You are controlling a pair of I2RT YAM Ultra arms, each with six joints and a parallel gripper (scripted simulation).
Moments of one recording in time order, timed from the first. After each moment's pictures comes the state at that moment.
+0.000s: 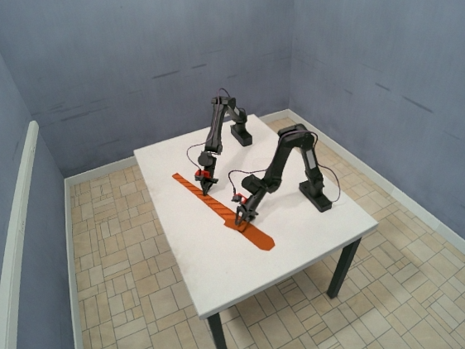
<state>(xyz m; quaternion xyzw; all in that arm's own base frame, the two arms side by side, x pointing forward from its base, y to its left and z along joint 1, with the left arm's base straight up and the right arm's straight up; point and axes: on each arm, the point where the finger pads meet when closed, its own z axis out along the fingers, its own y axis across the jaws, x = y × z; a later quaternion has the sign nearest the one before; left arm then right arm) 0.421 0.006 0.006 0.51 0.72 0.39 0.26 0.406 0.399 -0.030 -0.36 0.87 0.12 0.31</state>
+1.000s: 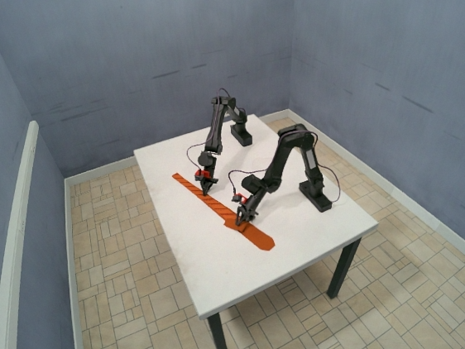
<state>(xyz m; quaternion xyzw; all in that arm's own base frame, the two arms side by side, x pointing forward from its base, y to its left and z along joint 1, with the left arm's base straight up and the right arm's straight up) 0.421 0.005 0.005 0.51 0.72 0.39 0.25 0.406 0.399 -0.030 -0.36 0.87 0.12 0.31</state>
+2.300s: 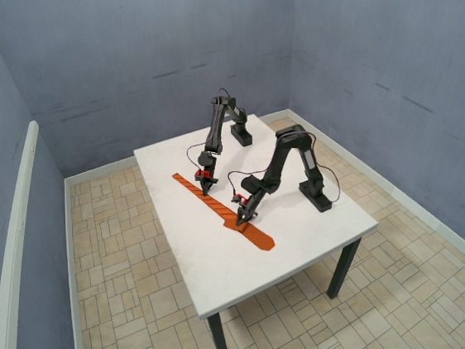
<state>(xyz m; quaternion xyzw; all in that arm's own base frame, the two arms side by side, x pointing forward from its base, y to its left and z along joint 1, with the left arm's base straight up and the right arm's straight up) 0.421 0.001 -0.002 0.51 0.72 0.39 0.25 0.406 0.399 -0.030 -0.36 0.87 0.12 0.31</state>
